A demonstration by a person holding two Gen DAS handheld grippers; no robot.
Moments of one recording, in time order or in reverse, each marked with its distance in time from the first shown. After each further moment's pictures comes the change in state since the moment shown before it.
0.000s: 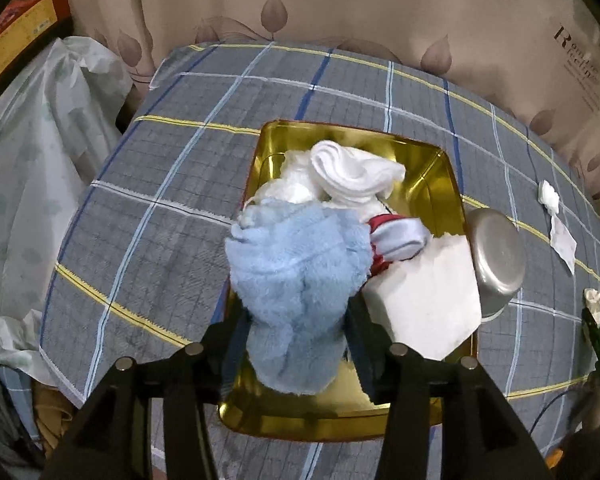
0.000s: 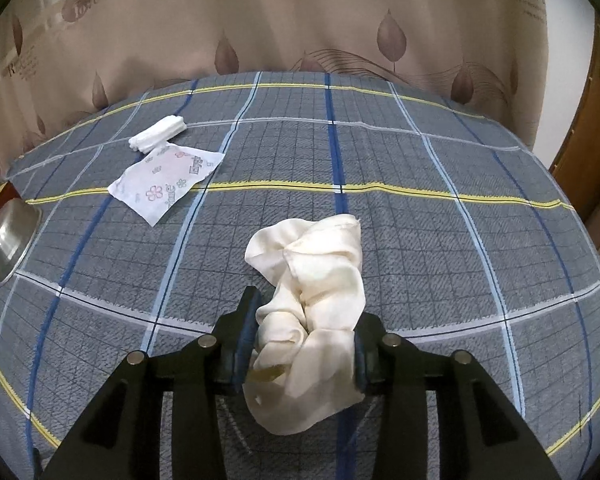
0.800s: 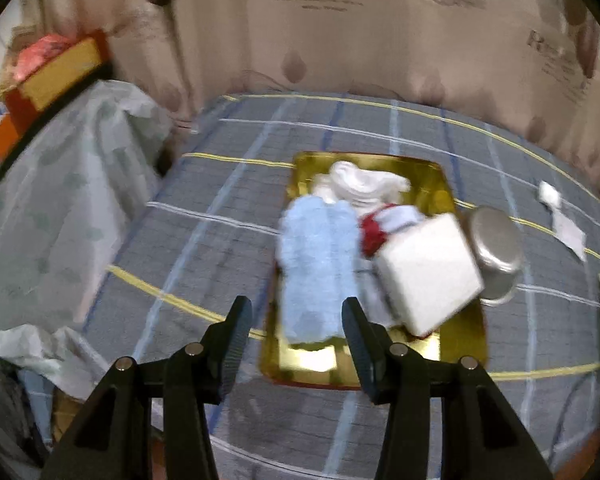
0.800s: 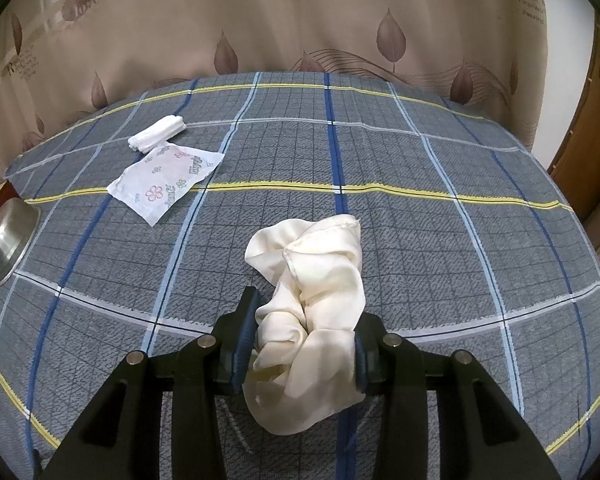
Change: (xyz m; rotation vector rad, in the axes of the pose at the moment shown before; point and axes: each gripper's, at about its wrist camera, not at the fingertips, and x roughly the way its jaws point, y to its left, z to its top) left arm -0.050 0.002 -0.054 0.025 -0.225 0.156; right arm 0.001 -0.001 0.002 0.000 0.004 -0.007
